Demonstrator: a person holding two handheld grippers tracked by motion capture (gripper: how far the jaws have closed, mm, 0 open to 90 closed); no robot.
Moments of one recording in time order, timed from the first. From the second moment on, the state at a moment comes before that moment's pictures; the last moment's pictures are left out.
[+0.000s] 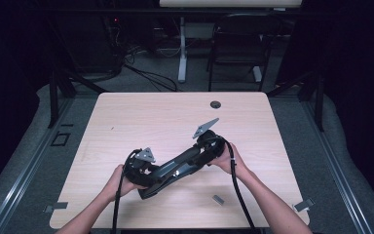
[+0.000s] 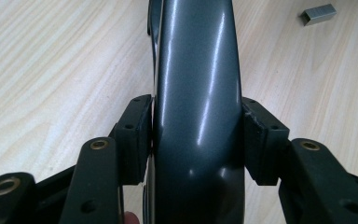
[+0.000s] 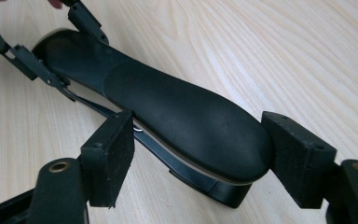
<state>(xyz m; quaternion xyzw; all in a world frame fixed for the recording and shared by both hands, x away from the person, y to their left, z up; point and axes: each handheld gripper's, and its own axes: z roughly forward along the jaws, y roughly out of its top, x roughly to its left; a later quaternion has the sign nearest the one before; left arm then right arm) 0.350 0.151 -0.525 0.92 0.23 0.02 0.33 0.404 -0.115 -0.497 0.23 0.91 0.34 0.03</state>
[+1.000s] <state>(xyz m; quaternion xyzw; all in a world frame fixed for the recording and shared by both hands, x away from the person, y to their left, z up) 0.378 0.155 -0.528 0.93 0.14 0.02 0.33 0.392 -0.122 -0.492 0.24 0.92 0.31 0.05</state>
